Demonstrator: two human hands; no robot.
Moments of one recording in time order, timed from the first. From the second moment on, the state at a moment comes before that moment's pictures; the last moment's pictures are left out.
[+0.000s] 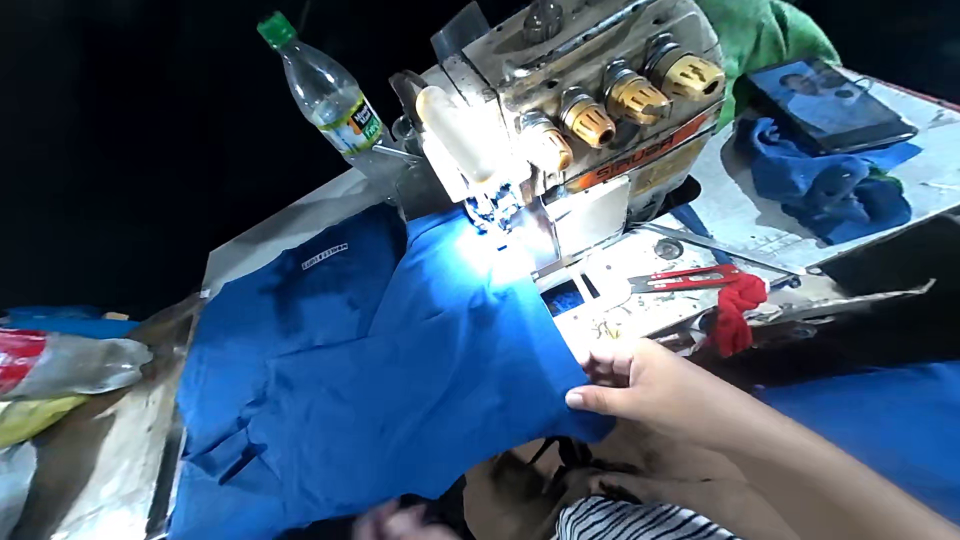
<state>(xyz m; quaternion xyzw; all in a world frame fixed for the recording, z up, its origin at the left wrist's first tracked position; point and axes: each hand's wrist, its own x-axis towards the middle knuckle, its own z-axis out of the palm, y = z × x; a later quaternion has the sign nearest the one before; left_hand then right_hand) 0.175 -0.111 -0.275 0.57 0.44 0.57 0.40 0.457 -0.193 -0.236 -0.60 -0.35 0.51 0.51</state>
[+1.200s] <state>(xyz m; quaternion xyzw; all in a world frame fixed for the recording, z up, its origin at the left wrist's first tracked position) 0.249 -0.128 -0.256 0.31 0.42 0.49 0.70 0.438 -0.245 -0.259 -0.57 -0.34 0.48 0.57</state>
